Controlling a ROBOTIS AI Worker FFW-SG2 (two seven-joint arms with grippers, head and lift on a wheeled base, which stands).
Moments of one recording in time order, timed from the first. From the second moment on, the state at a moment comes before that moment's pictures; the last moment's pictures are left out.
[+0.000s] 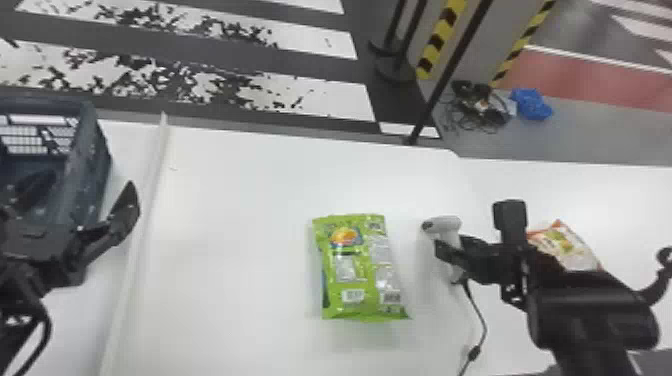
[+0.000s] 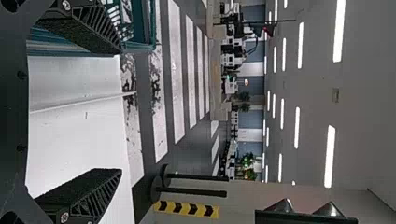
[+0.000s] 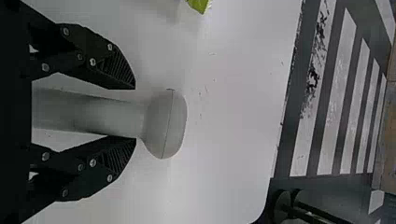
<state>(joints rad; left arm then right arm) 0.41 0.22 -0.05 -1.98 0.16 0.10 -0.06 0.13 -0.37 -0.26 -1.55 0.02 0.62 0.49</state>
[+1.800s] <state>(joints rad) 0.46 0.18 0.00 -1.99 0.15 0.03 -0.07 0.59 -0.22 -0.29 -2.62 -0.01 1.53 0.51</state>
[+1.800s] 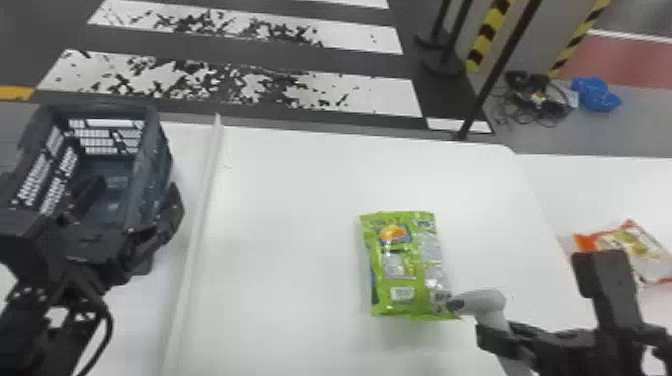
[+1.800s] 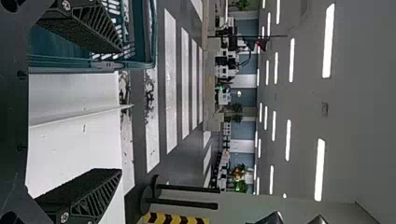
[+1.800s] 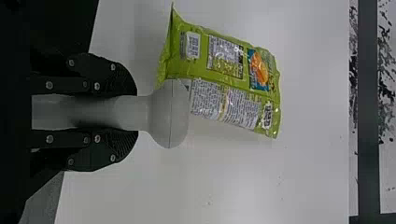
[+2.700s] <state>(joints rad) 0.48 0.18 0.00 -2.00 0.15 0.03 -0.07 0.52 -0.22 -0.20 -2.55 0.02 1.51 0.48</state>
